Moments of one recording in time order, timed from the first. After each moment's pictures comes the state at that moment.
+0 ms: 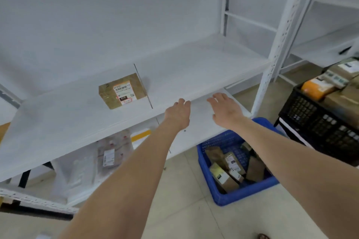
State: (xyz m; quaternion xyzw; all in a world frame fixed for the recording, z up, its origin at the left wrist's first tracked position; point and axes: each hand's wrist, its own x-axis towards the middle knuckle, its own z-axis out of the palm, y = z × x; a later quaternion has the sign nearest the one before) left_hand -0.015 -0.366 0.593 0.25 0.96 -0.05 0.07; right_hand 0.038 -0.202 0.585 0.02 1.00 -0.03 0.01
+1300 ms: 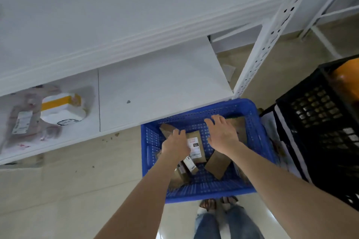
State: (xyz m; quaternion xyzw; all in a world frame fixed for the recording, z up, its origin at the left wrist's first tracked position) left_hand -0.080 -0.031 0.224 0.07 0.94 0.05 0.33; right_hand -0.082 0.132 0.221 -0.04 0.97 -0.07 0.25
